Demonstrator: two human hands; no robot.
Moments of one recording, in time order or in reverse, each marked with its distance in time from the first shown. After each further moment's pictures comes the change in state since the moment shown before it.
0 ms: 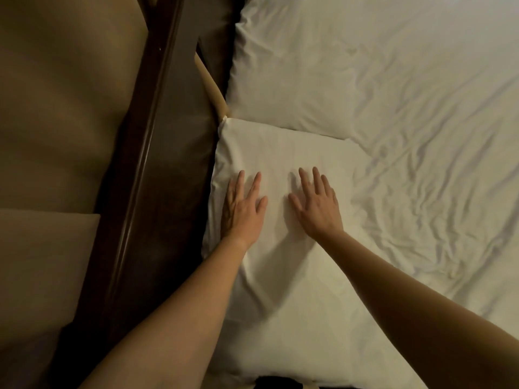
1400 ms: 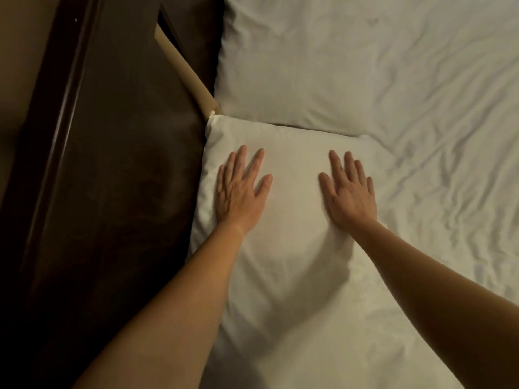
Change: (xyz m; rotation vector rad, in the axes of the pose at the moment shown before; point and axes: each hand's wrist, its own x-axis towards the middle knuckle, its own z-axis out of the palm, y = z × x) left_hand 0.109 -0.015 0.042 0.189 0.125 0.080; right_hand 0.097 0.082 0.012 0.036 0.026 0.142
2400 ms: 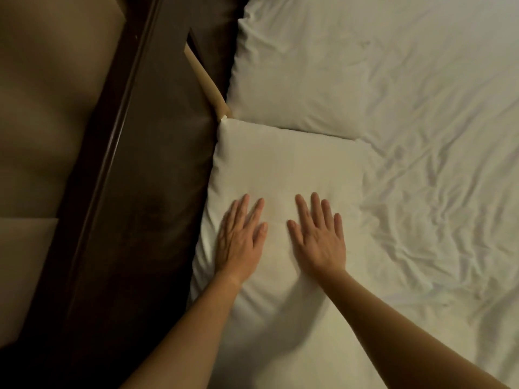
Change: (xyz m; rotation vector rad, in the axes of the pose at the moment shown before) left_hand -0.144 -0.006 -0.001 0.003 0.056 0.070; right_hand -0.137 -0.036 0.039 -0.051 -0.018 -0.131
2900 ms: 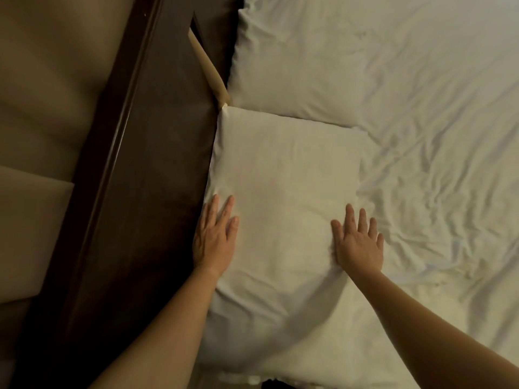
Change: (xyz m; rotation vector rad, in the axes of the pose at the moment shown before) left_hand -0.040 -0.047 -0.018 -0.062 -0.084 -0.219; right_hand -0.041 0.077 -0.006 -0.005 -0.094 0.390
